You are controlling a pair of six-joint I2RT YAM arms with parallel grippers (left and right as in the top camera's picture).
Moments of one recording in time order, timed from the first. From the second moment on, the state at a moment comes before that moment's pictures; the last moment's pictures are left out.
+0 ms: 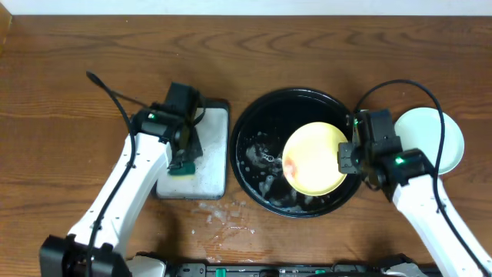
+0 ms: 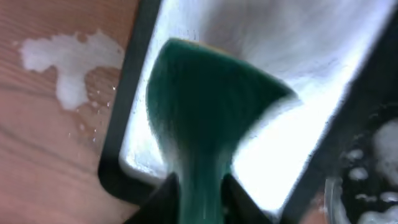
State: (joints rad) left arm -0.24 1.46 1.09 -1.06 -0.14 -0.54; right arm 0.31 1.22 0.86 -0.75 0.13 0.23
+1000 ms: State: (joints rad) left arm -0.21 1.31 1.05 -1.05 -0.03 -0.49; right arm 0.38 1.53 0.86 -0.63 0.19 0.35
